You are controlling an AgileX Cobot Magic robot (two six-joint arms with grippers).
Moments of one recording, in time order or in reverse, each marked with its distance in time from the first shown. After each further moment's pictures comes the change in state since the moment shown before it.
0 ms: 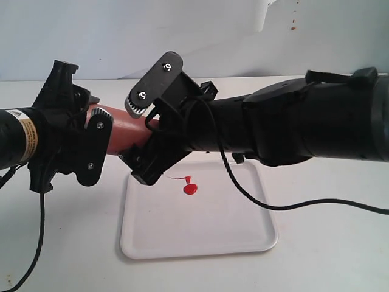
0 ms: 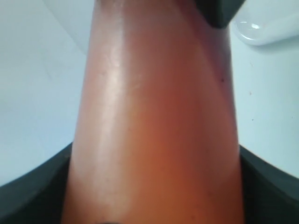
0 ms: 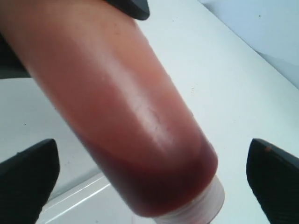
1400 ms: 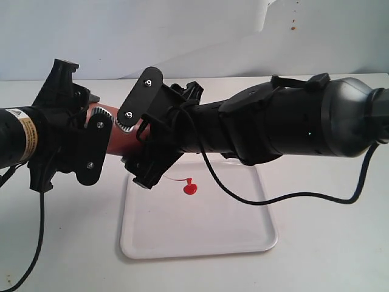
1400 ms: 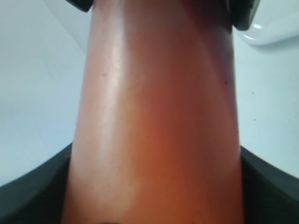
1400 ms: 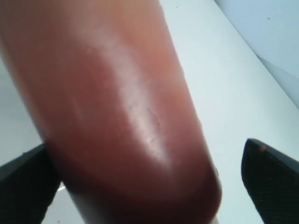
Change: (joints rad) left arm 0.000 0.000 0.000 -0.001 -0.002 0.005; right arm 0.000 0.105 -0.081 -0.137 -0.043 -0.033
